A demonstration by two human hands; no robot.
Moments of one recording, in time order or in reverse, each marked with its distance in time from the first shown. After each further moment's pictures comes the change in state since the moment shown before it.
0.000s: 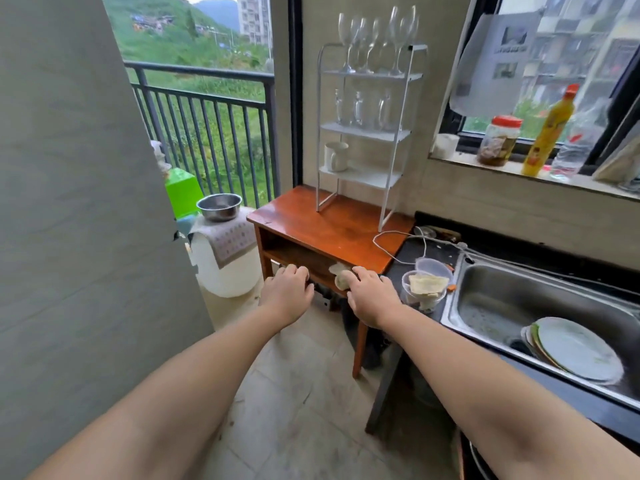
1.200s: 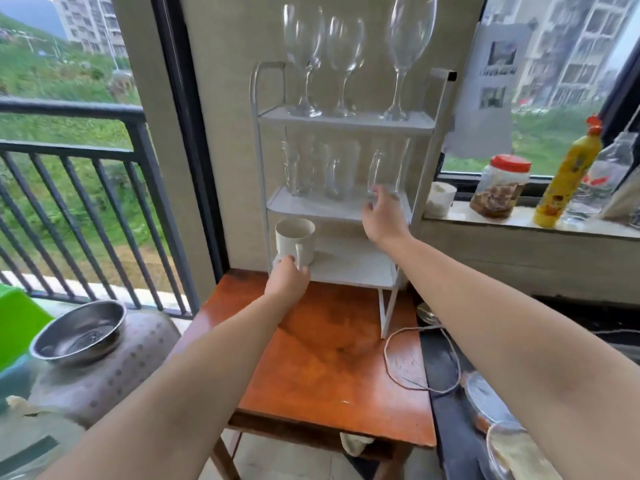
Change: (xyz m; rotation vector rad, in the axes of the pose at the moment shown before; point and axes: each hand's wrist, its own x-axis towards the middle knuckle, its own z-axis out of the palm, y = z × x) left_hand 0.564 -0.051 0.043 -0.509 -0.156 0.008; right_hand 0.474 0.150 -0.157 0.558 0.678 0.638
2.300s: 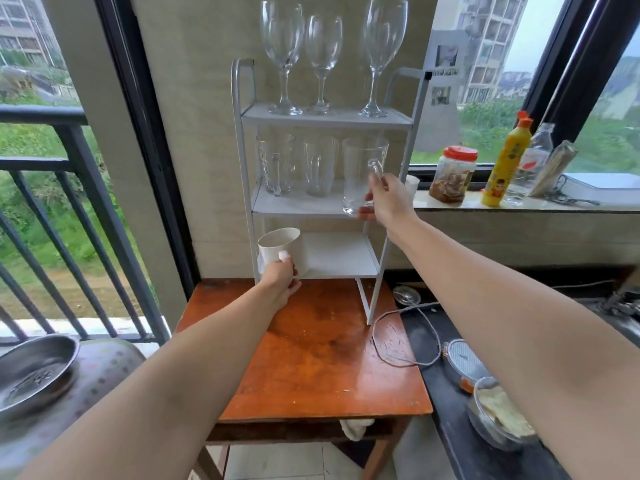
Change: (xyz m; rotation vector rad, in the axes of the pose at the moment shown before) left_hand 0.018 -0.012 0.006 -0.949 -0.300 -0.344; right_hand -0.028 -0.025 -0.025 0.556 0.130 0.239
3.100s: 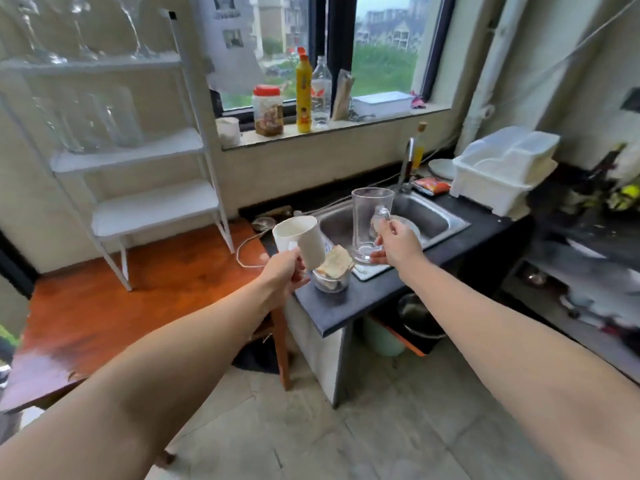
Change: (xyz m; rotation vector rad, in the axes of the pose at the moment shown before) left_hand -0.268 -0.153 0.148 0.298 -0.574 -0.097; right_hand -0.299 0.098 -0.282 -0.081 0.466 0.290
